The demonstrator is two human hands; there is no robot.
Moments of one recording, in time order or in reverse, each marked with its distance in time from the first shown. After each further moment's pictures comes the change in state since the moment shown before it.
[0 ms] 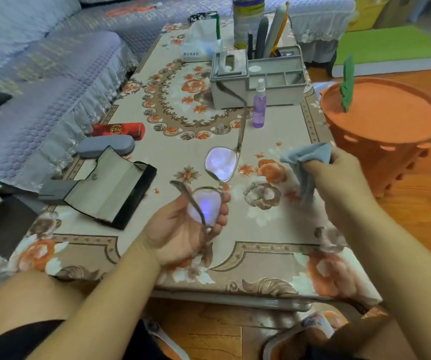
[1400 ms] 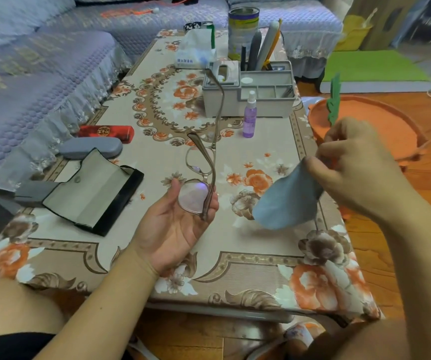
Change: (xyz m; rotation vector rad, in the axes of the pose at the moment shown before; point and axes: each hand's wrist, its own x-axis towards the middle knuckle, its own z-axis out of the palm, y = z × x) left_hand 0.019 -0.002 0.007 -0.159 0.104 0.217; right_hand 0.003 -0.044 -0.048 -0.901 -0.034 -0.729
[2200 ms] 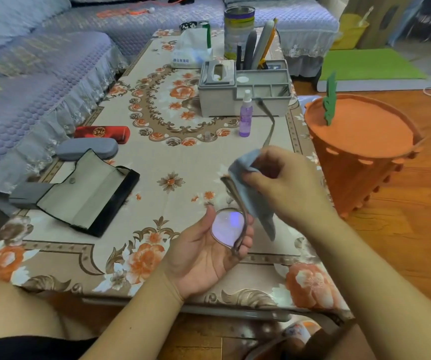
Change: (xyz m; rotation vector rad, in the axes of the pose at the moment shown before) left_hand 0.010 -0.060 0.005 -0.028 -0.131 -0.240; right_hand -0.006 -0.057 0.055 0.784 -0.068 0.208
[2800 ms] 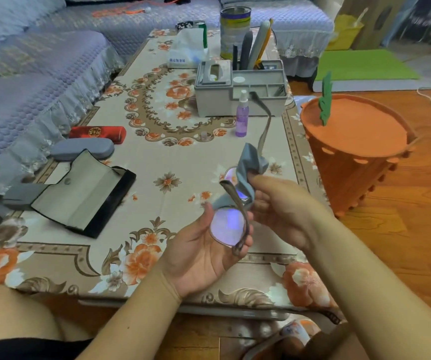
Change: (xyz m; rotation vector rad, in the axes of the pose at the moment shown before) left_hand 0.002 0.000 0.006 0.043 -0.017 0.001; right_hand -0.010 0.006 0.006 0.650 -0.146 0.656
